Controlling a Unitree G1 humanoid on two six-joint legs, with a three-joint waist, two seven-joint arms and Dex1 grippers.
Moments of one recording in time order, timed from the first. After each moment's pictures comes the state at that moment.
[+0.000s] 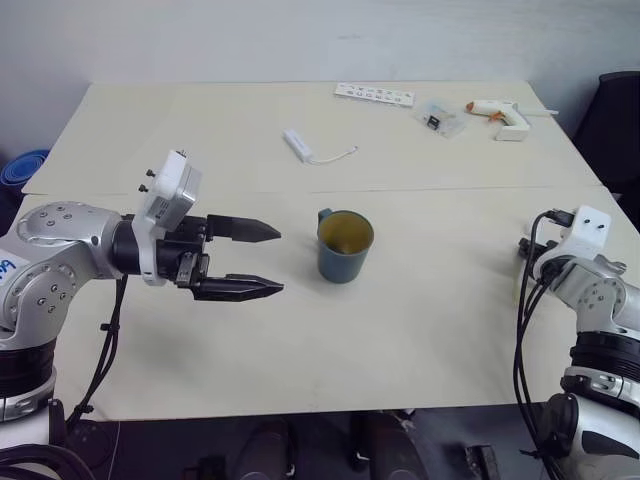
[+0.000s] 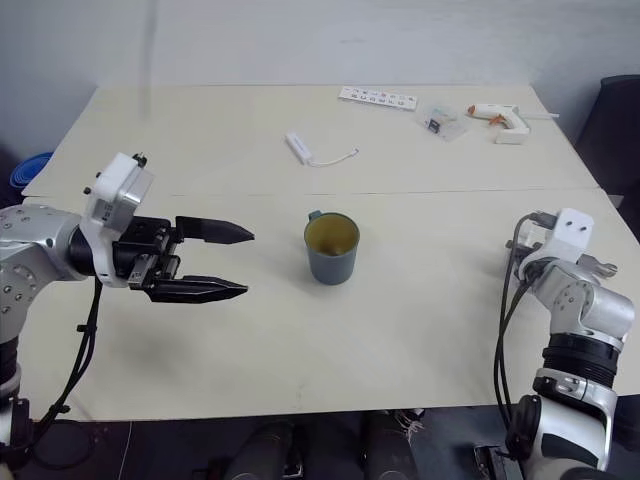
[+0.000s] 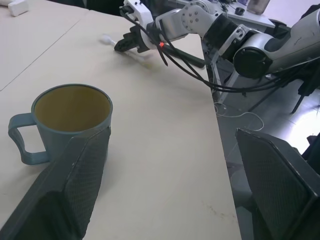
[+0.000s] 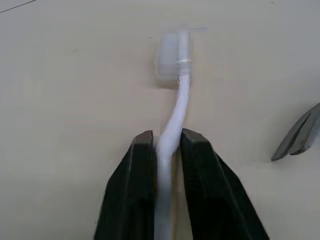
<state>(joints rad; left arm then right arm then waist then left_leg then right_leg) -0.57 0.92 0.17 -0.38 -0.86 0.92 -1.09 -0.58 -0.54 -0.49 0.29 0.40 0.89 0.03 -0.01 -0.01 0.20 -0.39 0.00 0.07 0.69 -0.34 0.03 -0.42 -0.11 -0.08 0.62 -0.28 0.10</state>
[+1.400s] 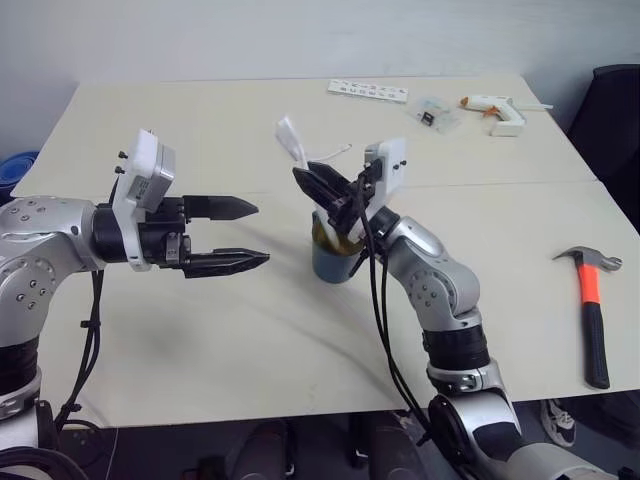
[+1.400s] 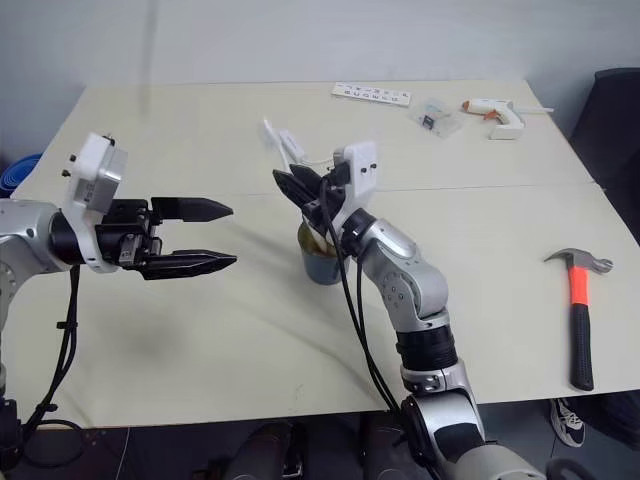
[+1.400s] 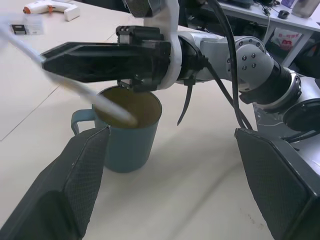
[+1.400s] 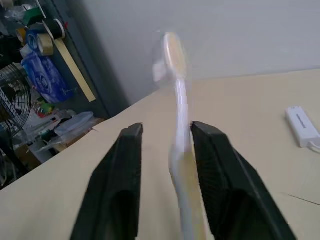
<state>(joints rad) -0.56 0.95 0.22 -0.34 -0.87 0.90 -1.00 -0.69 -0.03 0.03 -0.05 0.53 0.50 0.44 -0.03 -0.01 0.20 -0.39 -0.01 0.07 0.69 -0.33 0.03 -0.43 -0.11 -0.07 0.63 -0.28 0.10</state>
